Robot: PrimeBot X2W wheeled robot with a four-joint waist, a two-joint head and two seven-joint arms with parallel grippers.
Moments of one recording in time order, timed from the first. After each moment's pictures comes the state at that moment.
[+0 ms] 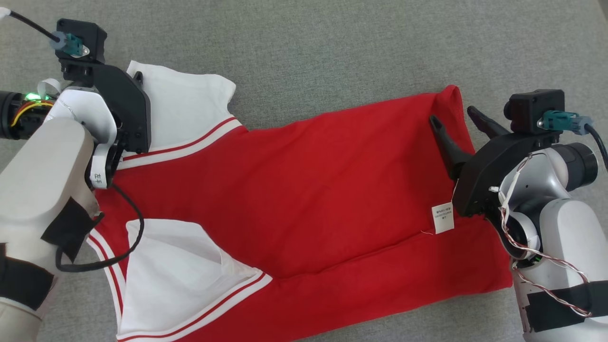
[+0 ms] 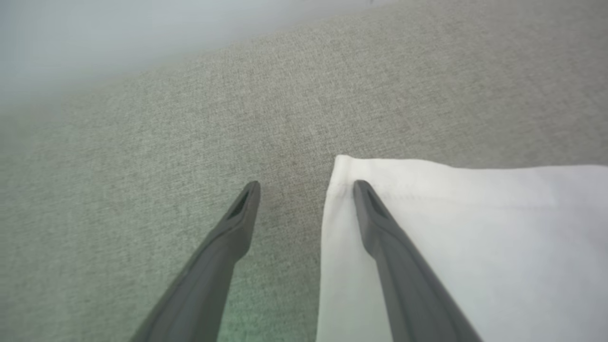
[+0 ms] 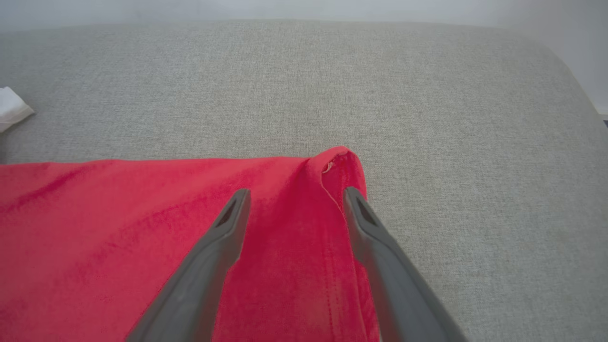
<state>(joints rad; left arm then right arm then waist) -1.11 0.43 -0.72 0.73 -0.68 0.14 0.37 -0.53 -0.16 0.05 0.04 0.22 0.13 0.59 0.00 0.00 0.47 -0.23</state>
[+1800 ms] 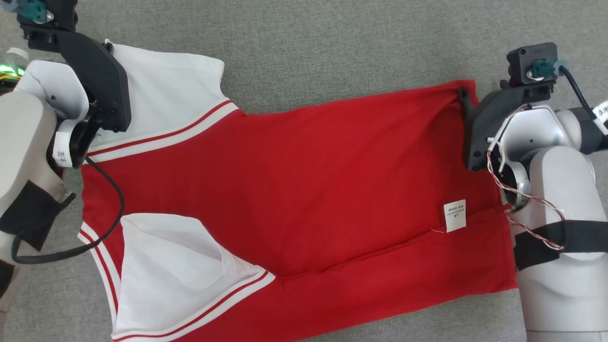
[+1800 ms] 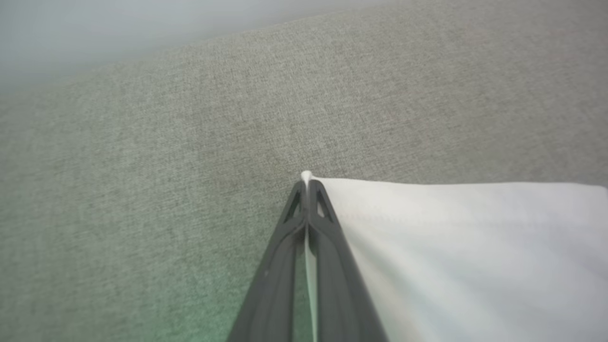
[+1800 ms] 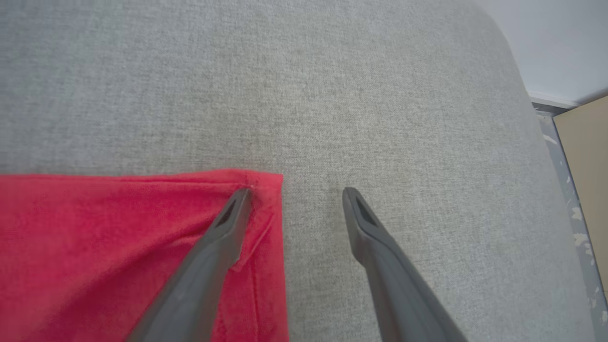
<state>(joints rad) -1.15 0.51 -0.70 0.61 -0.77 0.09 0.47 -0.75 -0.10 -0.07 0.34 -0.12 0.13 0.62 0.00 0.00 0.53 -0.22</state>
